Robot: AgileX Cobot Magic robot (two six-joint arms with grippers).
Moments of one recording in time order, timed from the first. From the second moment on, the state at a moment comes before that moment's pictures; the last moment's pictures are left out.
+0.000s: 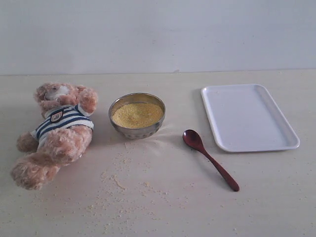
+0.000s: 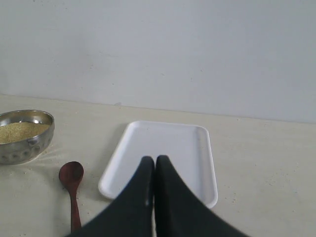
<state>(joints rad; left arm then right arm) -0.05 0.00 0.00 -0.15 0.26 0.34 0.21 0.01 0.00 0.06 0.14 -0.07</state>
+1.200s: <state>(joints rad) -0.05 0.79 -0.30 -0.85 0.12 0.31 0.21 0.01 0.00 0.06 0.11 -0.07</state>
